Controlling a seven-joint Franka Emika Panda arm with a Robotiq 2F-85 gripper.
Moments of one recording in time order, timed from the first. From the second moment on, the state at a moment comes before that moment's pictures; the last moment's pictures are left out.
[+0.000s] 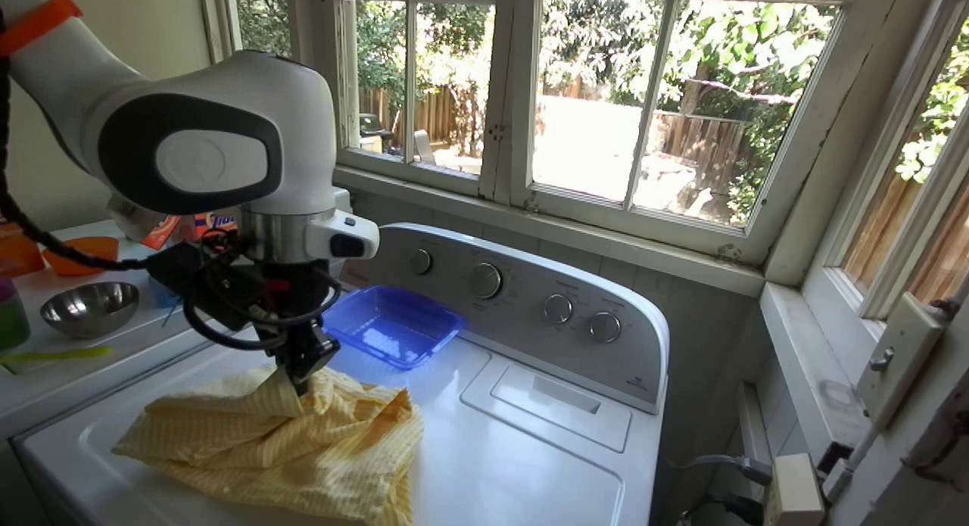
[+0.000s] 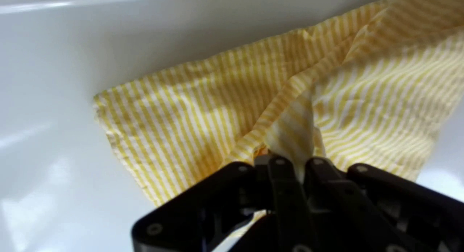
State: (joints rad) arm 0.04 -0.18 0.00 -2.74 -0.08 2.51 -0.11
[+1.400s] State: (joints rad) arm -0.14 -0.11 0.06 -2.74 -1.00 2.57 0.78
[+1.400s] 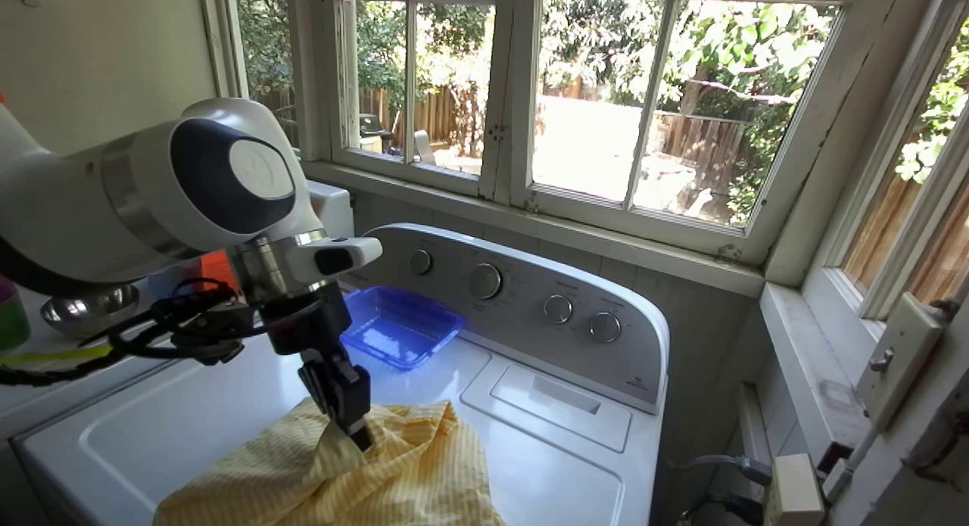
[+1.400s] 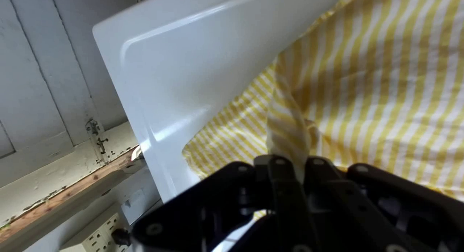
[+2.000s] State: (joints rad) arm -0.22 0.18 -0.03 -2.57 -1.29 2.75 0.97
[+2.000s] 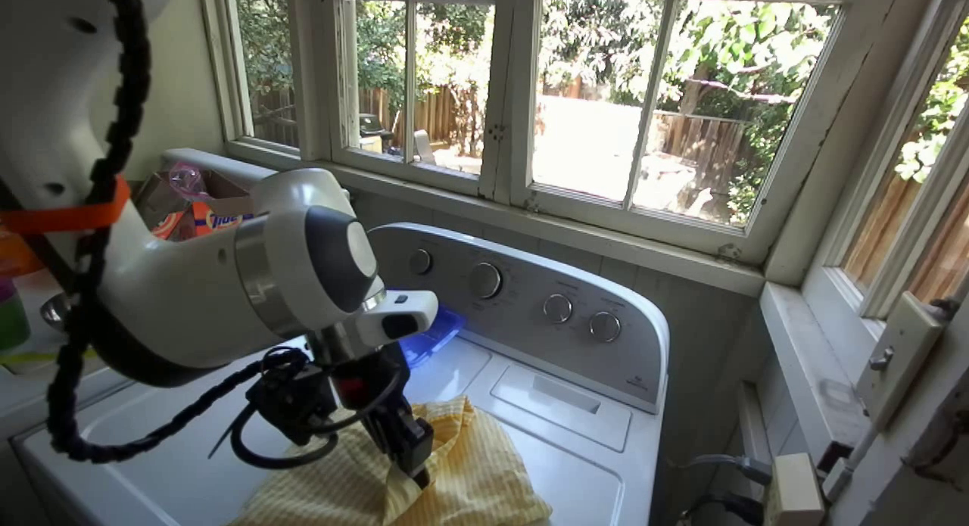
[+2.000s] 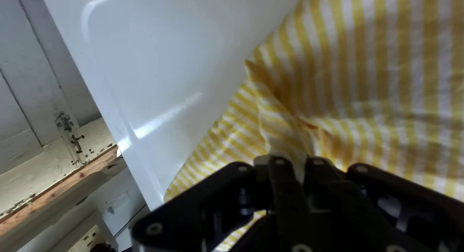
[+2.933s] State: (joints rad) arm -0.22 0.21 -0.01 -2.54 -1.13 2.74 1.14
